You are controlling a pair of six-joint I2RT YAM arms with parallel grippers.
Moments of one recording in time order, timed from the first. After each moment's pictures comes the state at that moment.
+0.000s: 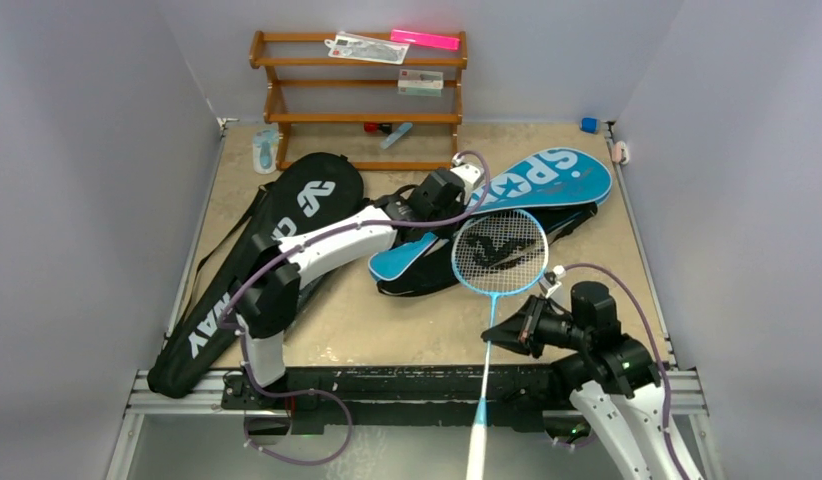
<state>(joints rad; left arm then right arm) -0.88 1.88 1.55 -0.36 -0.16 -0.20 0.35 0.25 0.48 -0.91 -0.71 1.19</state>
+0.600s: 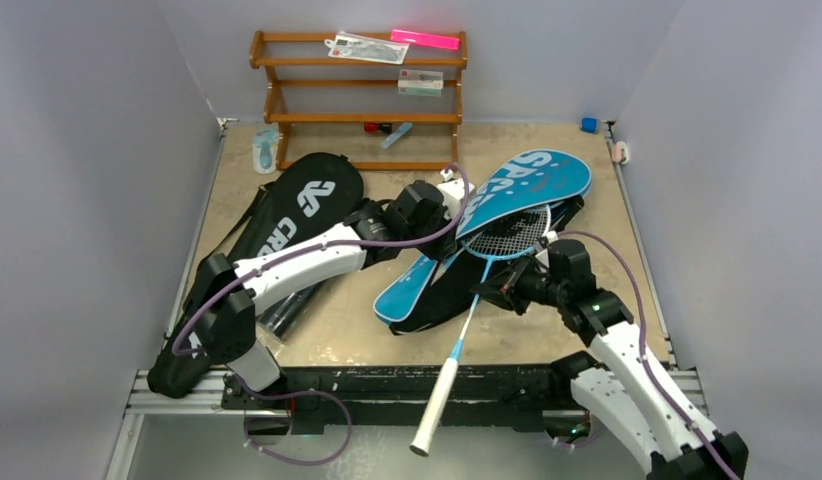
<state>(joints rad) -0.91 1.64 1.33 -0.33 0.05 -0.25 0.35 0.67 0.54 -0.55 -0.53 1.25</state>
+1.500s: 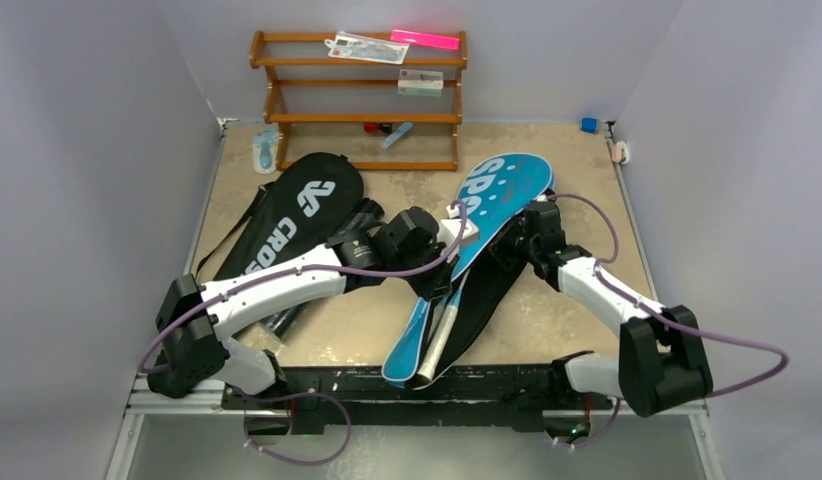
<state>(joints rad) -1.03 1.46 1.24 -0.51 0.21 -0.22 0.28 1.25 0.65 -0.14 -0.31 1.10</state>
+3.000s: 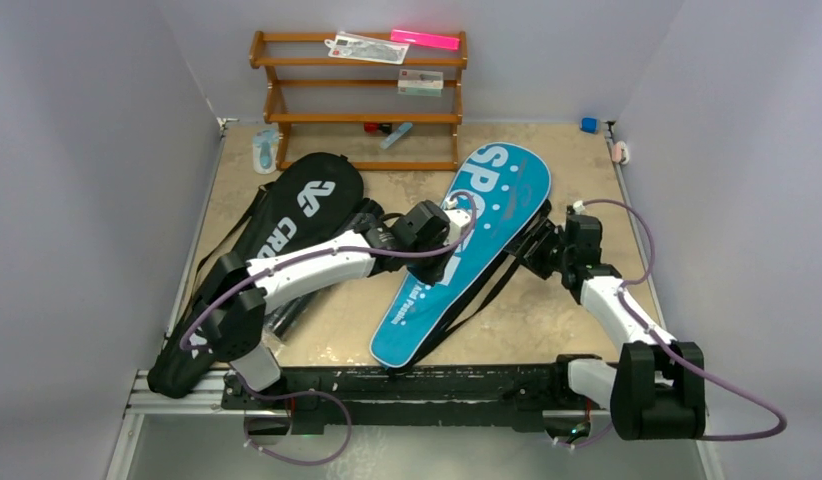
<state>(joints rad) -0.96 1.68 1.28 -0.49 0.09 -0.23 0.04 1.13 0.52 -0.14 -0.32 0.75</state>
